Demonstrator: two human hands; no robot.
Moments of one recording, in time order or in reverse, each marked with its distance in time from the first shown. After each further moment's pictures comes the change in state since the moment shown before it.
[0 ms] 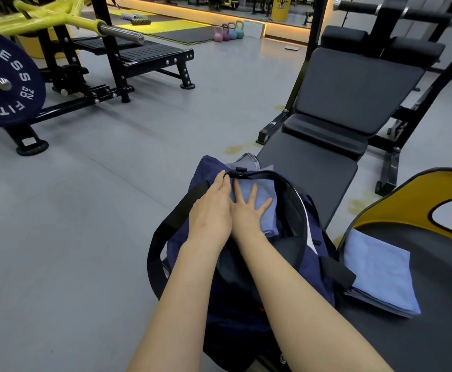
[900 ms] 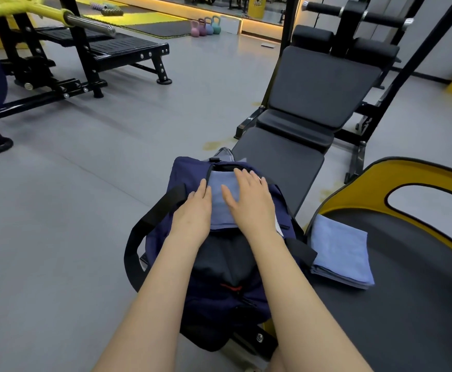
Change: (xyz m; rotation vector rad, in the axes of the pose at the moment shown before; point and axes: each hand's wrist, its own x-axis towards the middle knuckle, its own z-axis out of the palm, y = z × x) left_hand -0.011 0.001 0.023 0.280 -0.206 0.070; right_hand -0.056 0.055 -0.033 0.246 0.461 -0.028
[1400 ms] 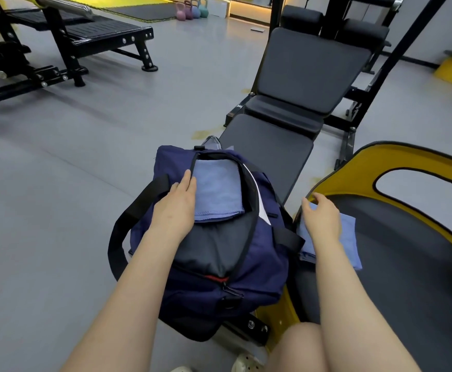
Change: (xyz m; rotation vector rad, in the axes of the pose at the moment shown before) left_hand 0.003 -0.002 0.008 0.075 0.008 0.011; right_hand -0.035 0.158 -0.019 0.134 0.058 0.710
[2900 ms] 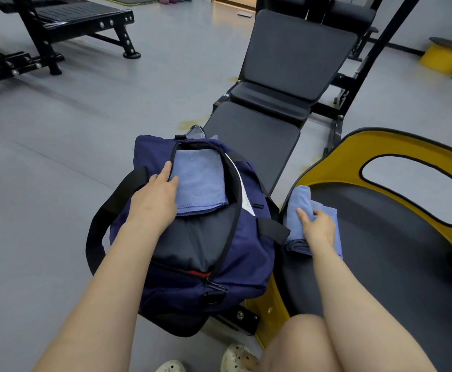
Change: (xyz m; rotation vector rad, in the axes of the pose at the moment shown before) left_hand 0.006 0.004 -0.001 0.057 -0.020 -0.044; right_hand 0.020 0.077 0.028 0.028 -0.068 0.205
